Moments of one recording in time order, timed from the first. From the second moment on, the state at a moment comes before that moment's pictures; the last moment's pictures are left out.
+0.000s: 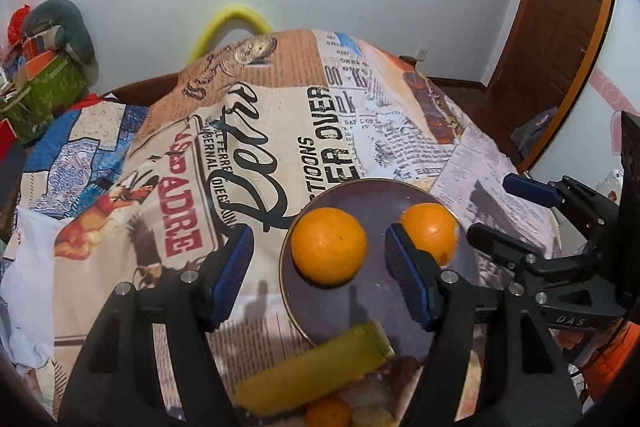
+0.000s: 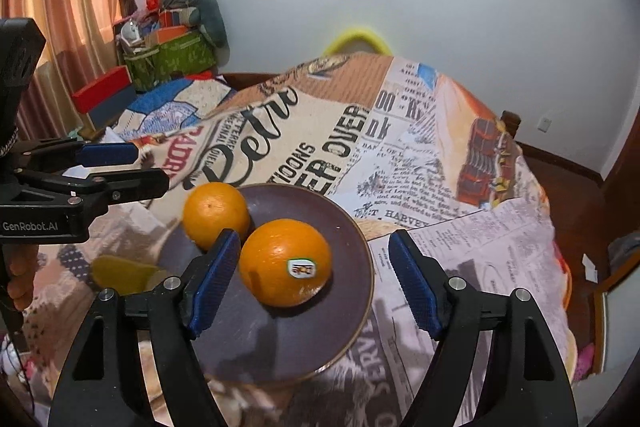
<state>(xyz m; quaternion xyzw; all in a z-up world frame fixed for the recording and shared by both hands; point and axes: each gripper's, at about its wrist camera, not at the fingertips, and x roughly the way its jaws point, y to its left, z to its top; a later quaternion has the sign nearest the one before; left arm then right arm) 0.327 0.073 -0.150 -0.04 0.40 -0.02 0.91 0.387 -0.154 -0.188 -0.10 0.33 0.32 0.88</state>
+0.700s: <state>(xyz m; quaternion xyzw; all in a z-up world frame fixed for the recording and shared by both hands) 0.208 0.056 -0.139 -0.03 0.40 -0.01 0.92 0.279 -0.184 -0.172 -0.10 0.31 0.31 0.89</state>
